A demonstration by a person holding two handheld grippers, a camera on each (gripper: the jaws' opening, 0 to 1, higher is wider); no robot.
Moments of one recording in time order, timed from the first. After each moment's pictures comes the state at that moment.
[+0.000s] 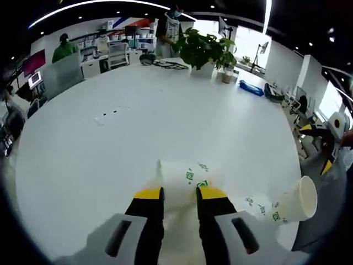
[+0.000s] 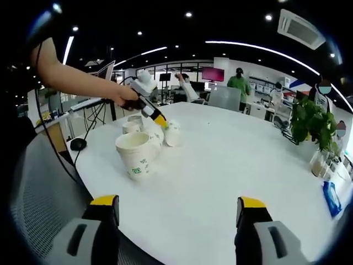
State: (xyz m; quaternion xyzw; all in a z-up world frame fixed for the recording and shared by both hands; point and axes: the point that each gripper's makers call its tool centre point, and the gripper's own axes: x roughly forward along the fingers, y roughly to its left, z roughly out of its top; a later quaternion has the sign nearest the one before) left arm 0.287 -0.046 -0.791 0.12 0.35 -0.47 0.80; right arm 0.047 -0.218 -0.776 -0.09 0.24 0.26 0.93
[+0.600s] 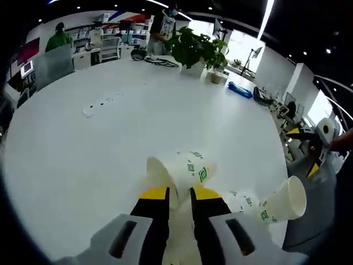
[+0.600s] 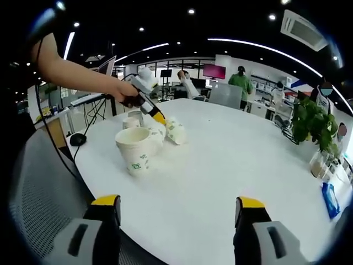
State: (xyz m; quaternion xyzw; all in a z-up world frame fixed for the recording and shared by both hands) left arm 0.295 -0.040 -0.803 0.09 0.37 -0.49 0.78; right arm 0.046 -0.218 -0.780 -0.10 0.26 0.26 0.93
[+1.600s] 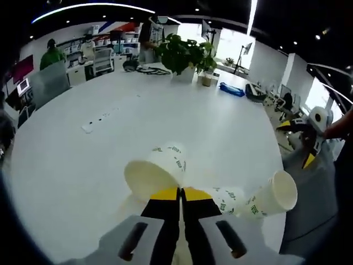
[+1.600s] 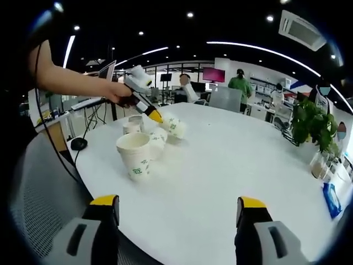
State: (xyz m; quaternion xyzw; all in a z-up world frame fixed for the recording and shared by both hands) left arm 0.257 -0.040 -0.759 0.12 0.32 -0.52 0.78; right arm 0.046 -0.215 -0.773 -0.08 0.23 0.26 0.93
